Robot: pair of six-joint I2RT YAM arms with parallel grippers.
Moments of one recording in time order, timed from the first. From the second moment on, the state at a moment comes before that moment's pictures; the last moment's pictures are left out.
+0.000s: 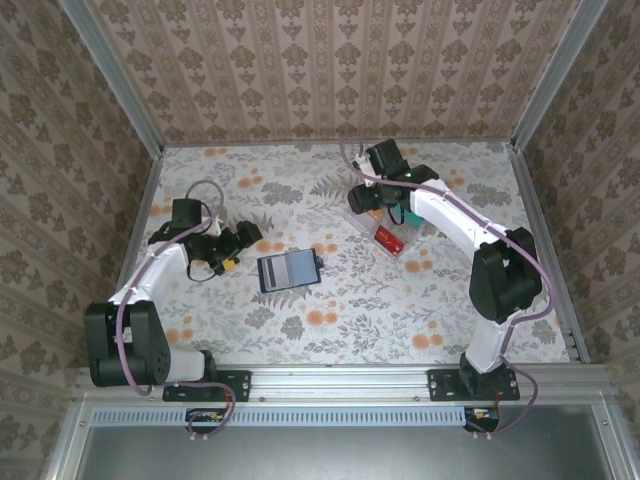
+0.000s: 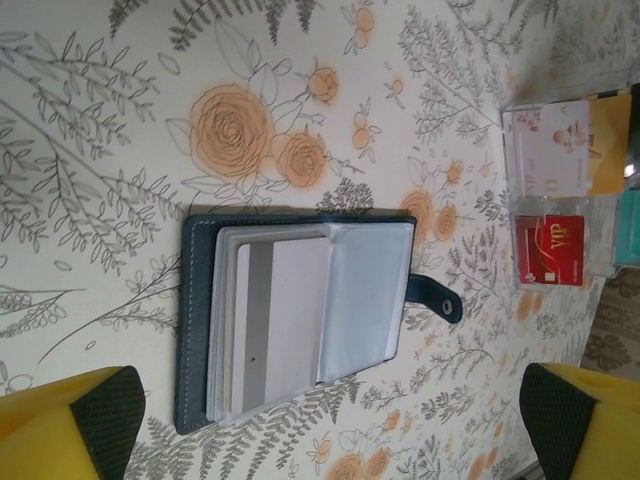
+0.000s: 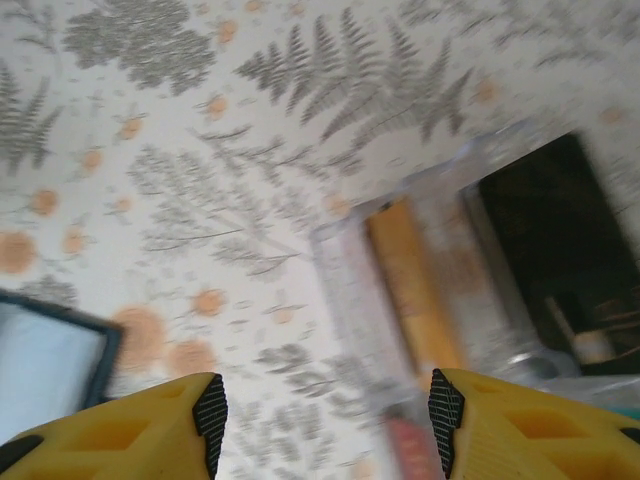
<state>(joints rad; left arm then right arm) -0.04 1.34 0.83 -0.59 0.61 -0.53 0.45 1.81 1.53 -0.65 -0.04 0.09</state>
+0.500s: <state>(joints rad) -0.09 1.32 0.75 -0.55 0.54 -0.58 0.82 1.94 1.48 -0.47 -0.24 0.69</state>
